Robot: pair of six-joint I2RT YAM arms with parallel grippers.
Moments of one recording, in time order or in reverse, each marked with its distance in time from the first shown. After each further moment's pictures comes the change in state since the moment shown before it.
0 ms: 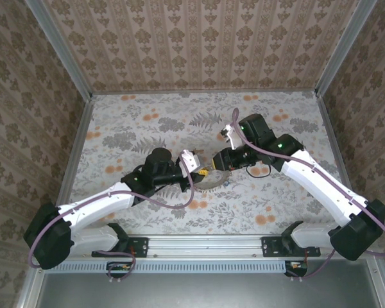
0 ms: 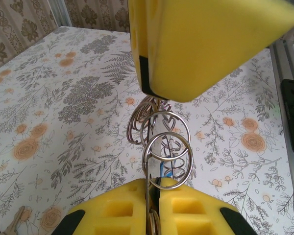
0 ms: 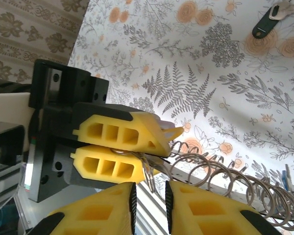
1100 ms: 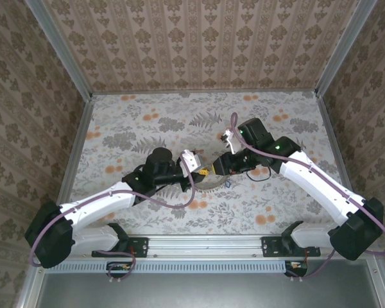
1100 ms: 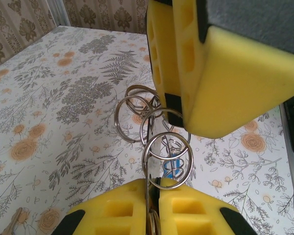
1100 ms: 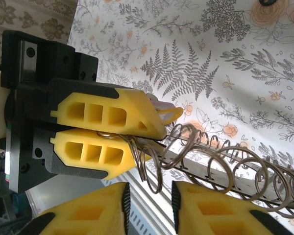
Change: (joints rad) left arm 0.000 0.014 0.000 0.015 0.007 -0.002; right arm -0.004 0.000 -0.059 0.007 -0.045 0.016
